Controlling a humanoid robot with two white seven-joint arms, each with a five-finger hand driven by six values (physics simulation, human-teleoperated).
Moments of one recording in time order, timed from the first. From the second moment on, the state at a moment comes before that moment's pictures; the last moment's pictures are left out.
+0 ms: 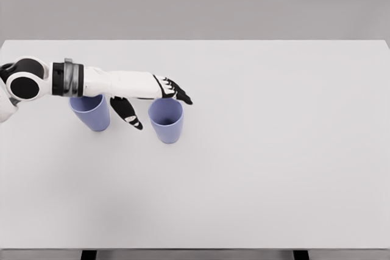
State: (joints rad) left arm -1.14 0.76 -1.36 -1.38 0.10 -0.61 -0.42; right arm -0.03 0.00 -0.09 0.15 0.08 -0.20 0.17
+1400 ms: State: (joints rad) left arm -1.24 0.94 -1.32 -1.54 0.15 -0.61 -0.42; right arm -0.03 0.00 -0.09 0.15 0.08 -0.20 0.17
